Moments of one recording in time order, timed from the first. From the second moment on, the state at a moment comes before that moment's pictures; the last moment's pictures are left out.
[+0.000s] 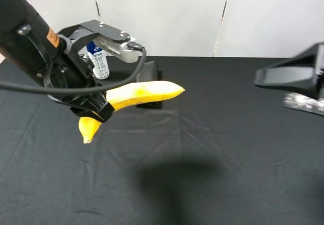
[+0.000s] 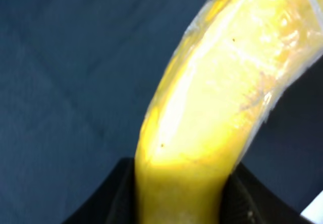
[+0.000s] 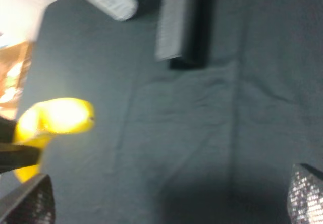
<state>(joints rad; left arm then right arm) -0.73 1.40 -0.96 -0.07 0.76 0.07 -0.03 0.76 -0.54 0.98 0.86 -0.47</state>
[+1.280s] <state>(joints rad) -0.88 1.65 -1.18 -0.10 0.65 0.08 0.11 1.21 -0.55 1.37 0.86 -0.99</state>
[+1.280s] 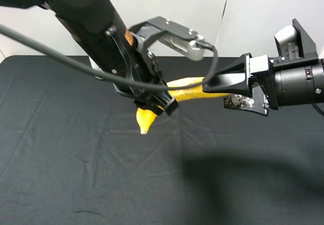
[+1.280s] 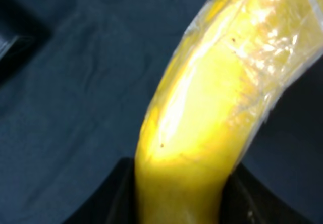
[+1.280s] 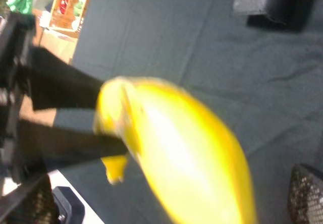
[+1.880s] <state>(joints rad) -0.92 1.67 -1.19 -0.10 0.63 0.08 0.11 1.28 -0.55 1.46 0.92 -1.10</state>
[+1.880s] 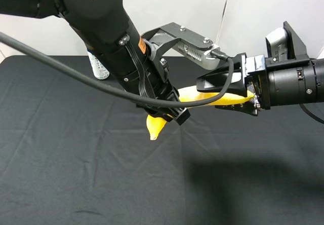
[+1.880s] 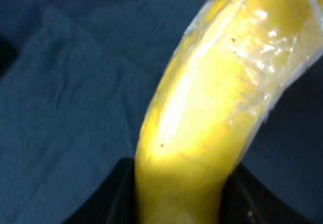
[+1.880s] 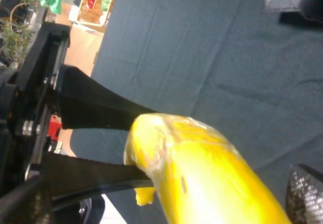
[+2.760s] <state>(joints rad) -0.92 1.67 -1.19 -0.10 0.63 0.08 0.11 1.28 -0.55 1.47 0.91 -1.13</state>
